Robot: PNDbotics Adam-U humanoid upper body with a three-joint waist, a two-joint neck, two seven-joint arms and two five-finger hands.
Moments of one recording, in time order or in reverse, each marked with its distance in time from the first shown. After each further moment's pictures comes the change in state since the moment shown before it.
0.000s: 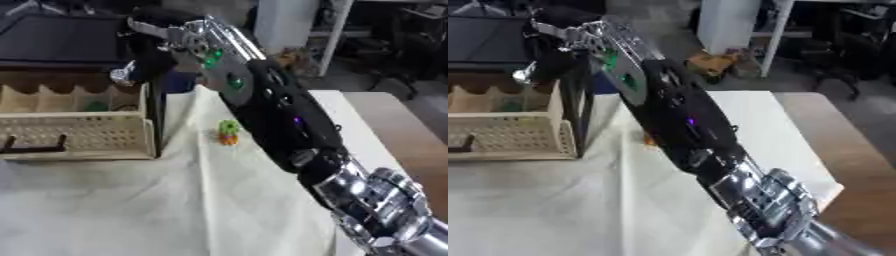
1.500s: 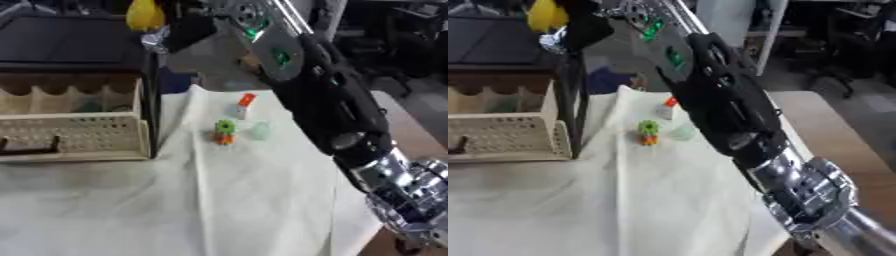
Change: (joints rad) left arm 0.002 0.009 0.010 0.000 0.003 -0.007 0.013; right arm 0.014 -0.141 0.004 -0.162 -0.112 0.021 0.018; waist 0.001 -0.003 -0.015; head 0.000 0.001
